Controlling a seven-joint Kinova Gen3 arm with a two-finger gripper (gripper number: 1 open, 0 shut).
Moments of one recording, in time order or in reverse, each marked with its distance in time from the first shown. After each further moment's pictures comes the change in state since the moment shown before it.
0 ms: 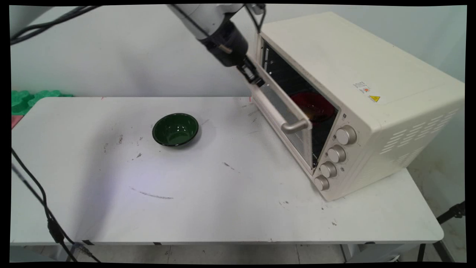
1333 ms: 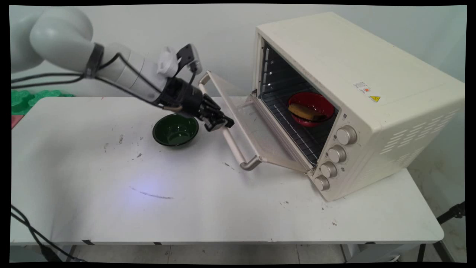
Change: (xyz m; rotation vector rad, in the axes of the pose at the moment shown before) arm -0.173 0.021 0.013 -0.099 0.165 -0.011
